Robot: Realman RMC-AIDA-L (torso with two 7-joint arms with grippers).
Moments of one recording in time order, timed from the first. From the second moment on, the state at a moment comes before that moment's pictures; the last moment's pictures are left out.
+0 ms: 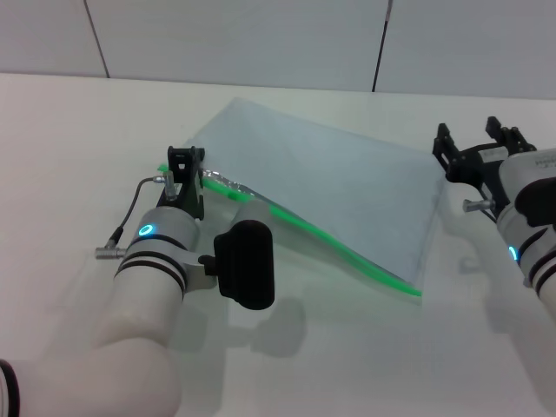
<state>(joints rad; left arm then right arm) -0.63 -2.04 2.85 0.85 0.93 -1.02 -0.86 0.50 2.02 -2.50 -0.68 -1.66 0.72 2.61</state>
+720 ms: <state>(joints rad) -0.60 -2.03 2.85 0.88 1.12 -1.09 -0.97 0.37 1.98 -2.50 -0.88 -1.97 0.73 2.61</state>
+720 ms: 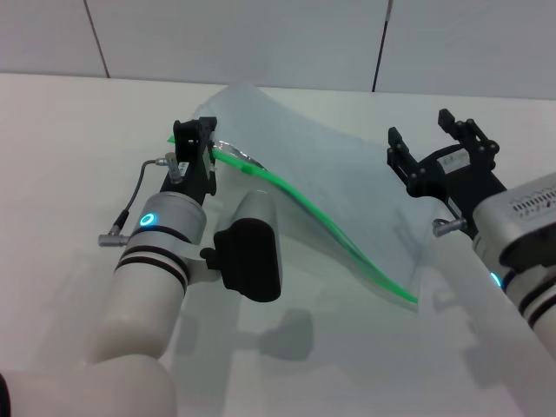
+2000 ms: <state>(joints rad) -0.59 -2.03 2.85 0.89 1.24 -1.14 -1.00 0.31 1.95 -2.53 -1.13 -2.29 0.49 2.49</state>
